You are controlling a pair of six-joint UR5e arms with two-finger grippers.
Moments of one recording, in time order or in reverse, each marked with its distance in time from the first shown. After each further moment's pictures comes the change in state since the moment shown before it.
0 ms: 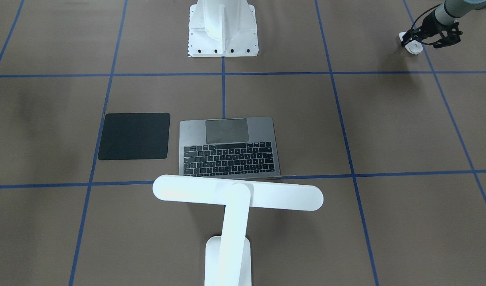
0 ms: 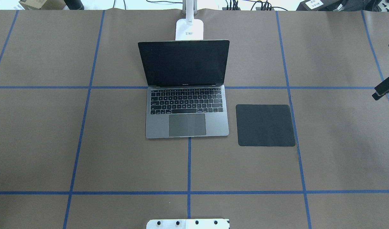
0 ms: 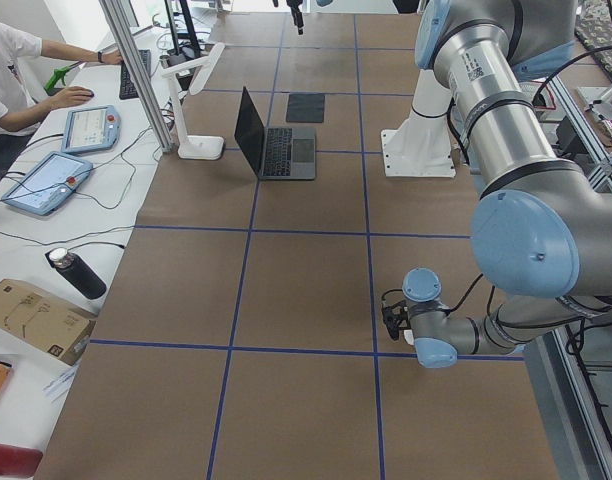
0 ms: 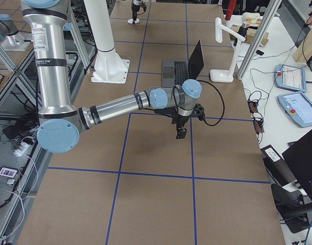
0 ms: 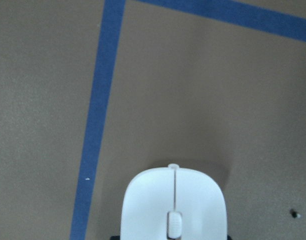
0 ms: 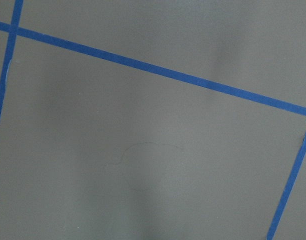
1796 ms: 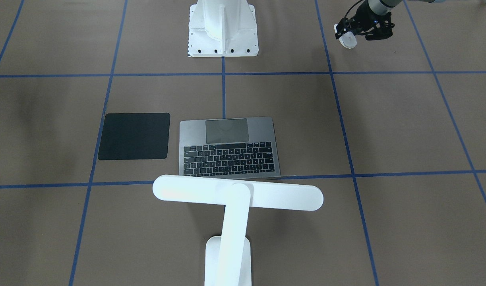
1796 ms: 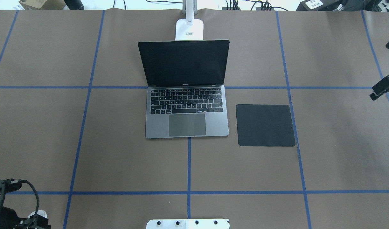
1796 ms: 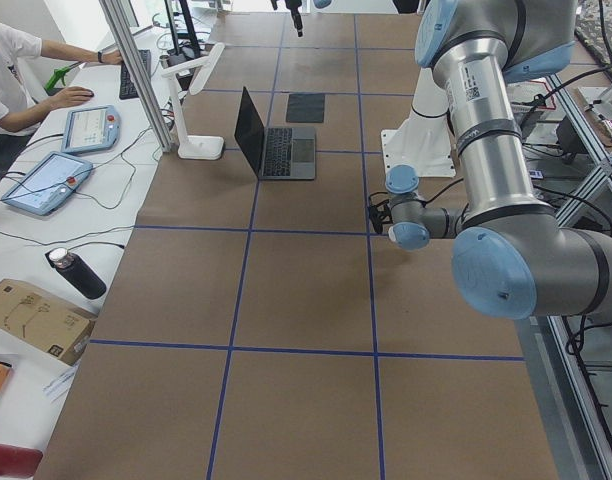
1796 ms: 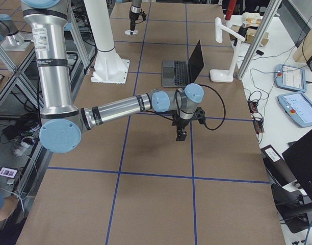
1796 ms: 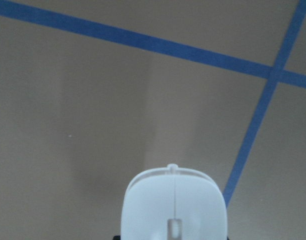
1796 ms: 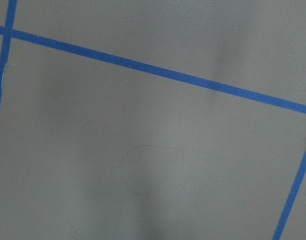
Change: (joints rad) left arm -0.056 -0.252 -0.531 0.621 -0.041 0.009; right arm -0.002 0.014 -0.053 -0.001 0.027 0.000
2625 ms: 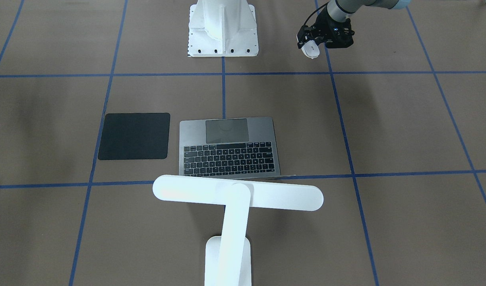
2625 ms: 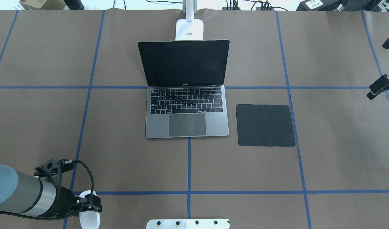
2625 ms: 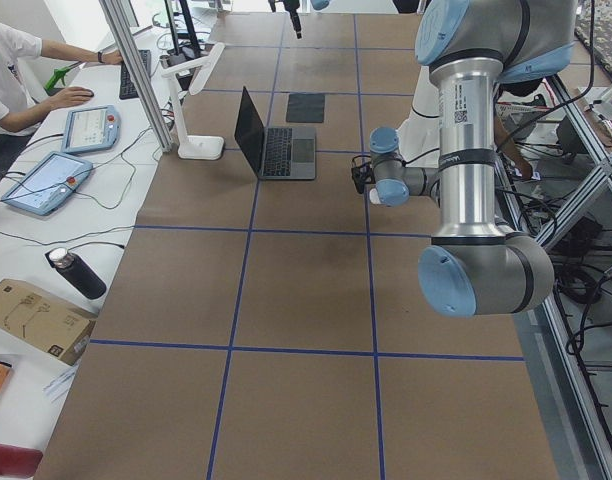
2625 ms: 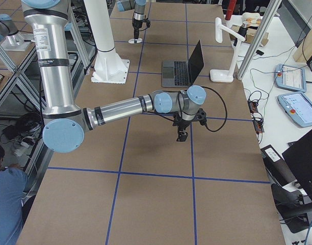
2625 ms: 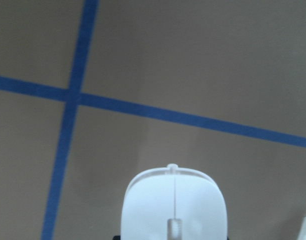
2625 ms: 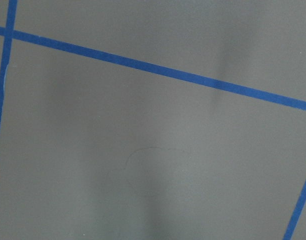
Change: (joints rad) left arm -0.082 -0.362 -0.025 0.343 -0.001 0.048; right arm -0.003 0.020 -0.033 0.001 0.014 0.000
